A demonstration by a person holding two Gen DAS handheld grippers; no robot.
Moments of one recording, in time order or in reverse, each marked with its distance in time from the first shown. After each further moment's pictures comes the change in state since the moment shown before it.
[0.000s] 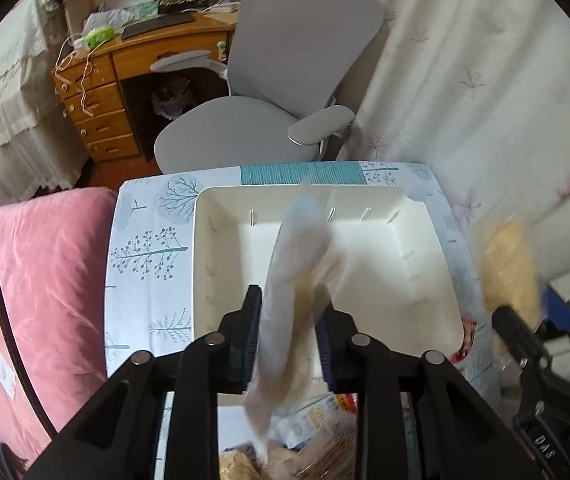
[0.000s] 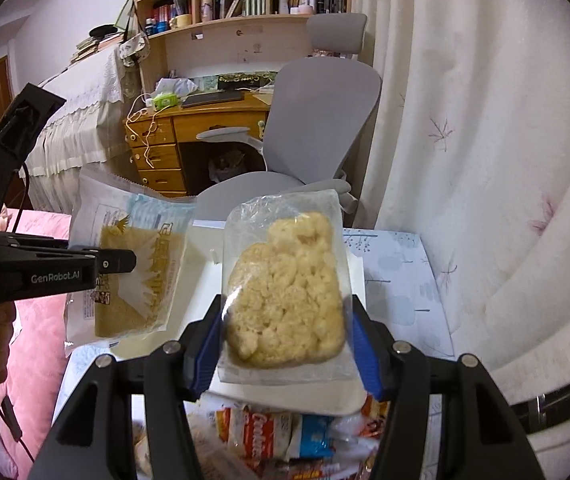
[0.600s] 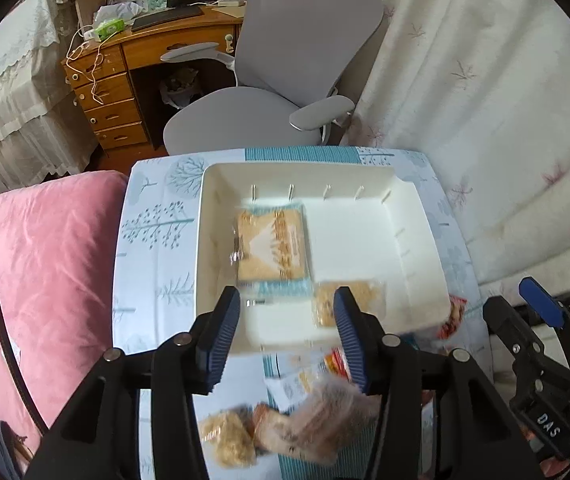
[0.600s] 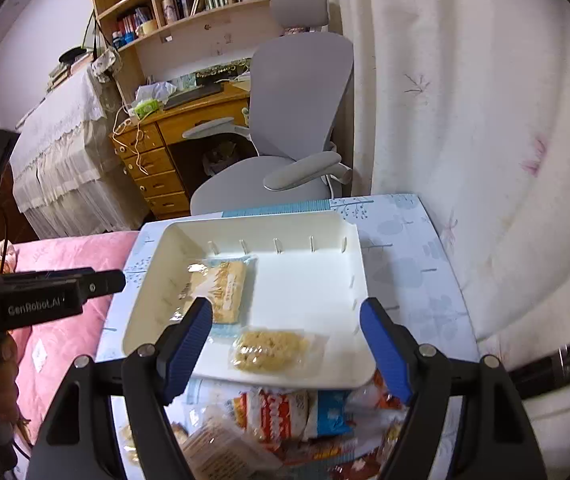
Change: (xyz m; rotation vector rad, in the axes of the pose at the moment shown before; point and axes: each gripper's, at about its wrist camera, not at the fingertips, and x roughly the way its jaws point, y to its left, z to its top) left arm -0.044 -0.009 -0.040 -0.009 0.019 0.020; right arm -0.022 -0.020 -0.019 0.158 0.056 0.033
